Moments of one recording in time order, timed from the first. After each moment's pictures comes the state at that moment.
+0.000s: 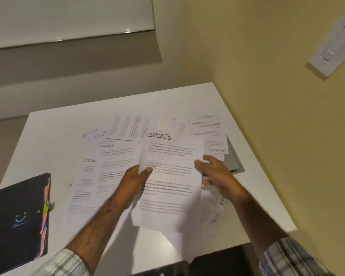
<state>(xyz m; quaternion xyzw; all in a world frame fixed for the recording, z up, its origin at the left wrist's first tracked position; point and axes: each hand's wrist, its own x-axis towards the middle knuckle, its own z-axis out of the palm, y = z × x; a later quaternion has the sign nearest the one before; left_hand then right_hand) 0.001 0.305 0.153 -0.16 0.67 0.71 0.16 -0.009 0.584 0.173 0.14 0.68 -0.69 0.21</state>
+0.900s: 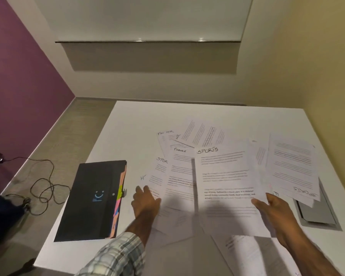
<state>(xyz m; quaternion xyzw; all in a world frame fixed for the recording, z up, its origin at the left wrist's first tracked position) 0.026 0.076 0.022 -0.35 0.90 0.19 0.14 -0.030 0.457 0.132 0.19 0.74 -0.63 0.15</state>
